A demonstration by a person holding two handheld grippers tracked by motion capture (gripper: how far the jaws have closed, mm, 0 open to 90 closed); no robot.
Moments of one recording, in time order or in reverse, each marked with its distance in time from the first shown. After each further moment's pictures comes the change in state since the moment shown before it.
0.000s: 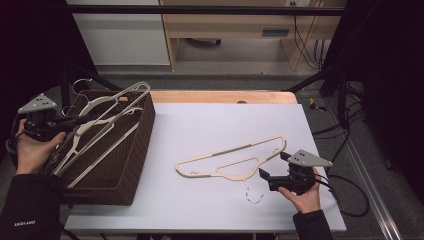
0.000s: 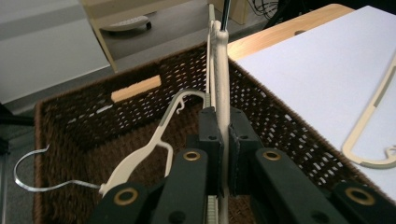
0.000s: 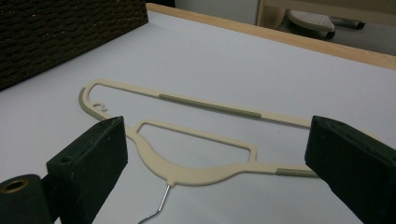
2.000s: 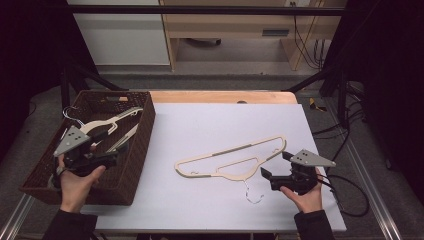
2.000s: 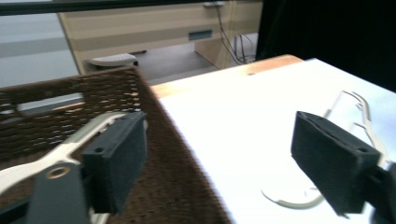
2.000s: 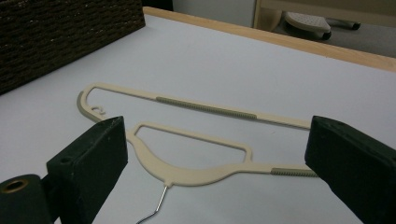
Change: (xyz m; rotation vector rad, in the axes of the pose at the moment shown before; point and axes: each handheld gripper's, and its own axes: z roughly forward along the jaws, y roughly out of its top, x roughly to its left) left arm -0.130 -0.028 0.014 -0.210 -0.022 -0.062; right arm -0.002 0.001 -0.004 -0.009 -0.009 0.014
